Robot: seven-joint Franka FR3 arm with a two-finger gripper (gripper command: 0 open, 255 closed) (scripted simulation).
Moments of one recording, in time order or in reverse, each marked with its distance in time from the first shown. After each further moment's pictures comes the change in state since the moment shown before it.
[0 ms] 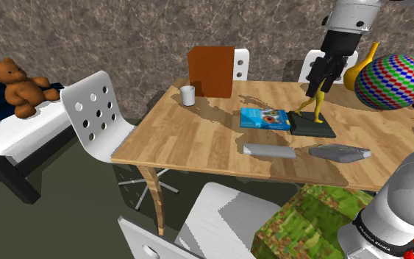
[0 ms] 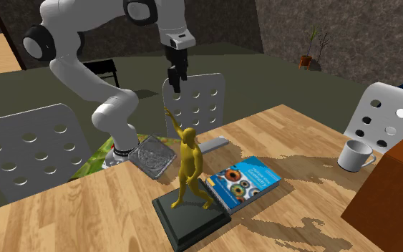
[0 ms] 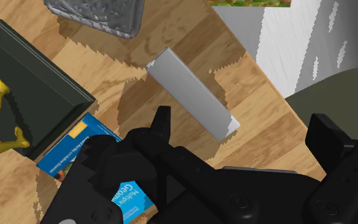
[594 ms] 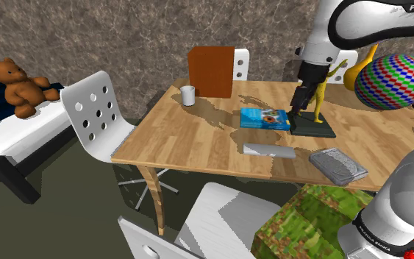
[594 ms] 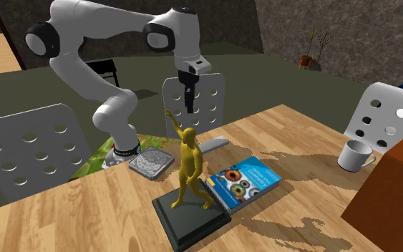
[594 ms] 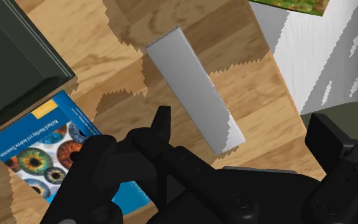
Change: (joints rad) arm 0.052 0.094 -0.018 -0.151 -0.044 0.225 -0.171
